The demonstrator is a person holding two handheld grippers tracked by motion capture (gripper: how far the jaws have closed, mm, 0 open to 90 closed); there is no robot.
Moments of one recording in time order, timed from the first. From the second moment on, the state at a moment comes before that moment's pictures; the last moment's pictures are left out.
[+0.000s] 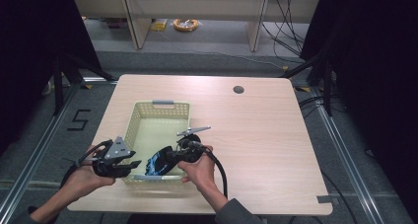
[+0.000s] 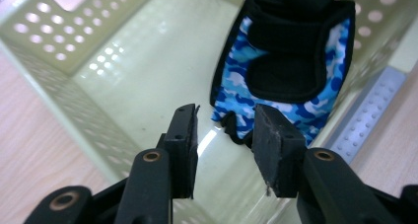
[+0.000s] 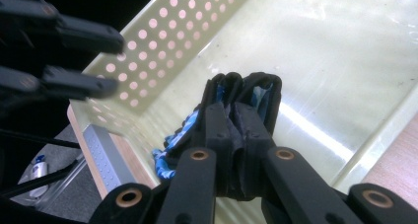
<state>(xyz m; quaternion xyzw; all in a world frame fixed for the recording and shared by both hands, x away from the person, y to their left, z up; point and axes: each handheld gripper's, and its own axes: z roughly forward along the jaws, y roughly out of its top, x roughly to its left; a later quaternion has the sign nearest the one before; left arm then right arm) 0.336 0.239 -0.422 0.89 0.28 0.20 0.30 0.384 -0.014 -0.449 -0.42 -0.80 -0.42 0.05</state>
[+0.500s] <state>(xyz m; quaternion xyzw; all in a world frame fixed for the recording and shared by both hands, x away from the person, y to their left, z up) 0.327 0.235 -0.423 0.87 0.30 0.19 0.33 0.376 -0.013 -0.447 -0.39 -0.84 -0.37 -0.01</state>
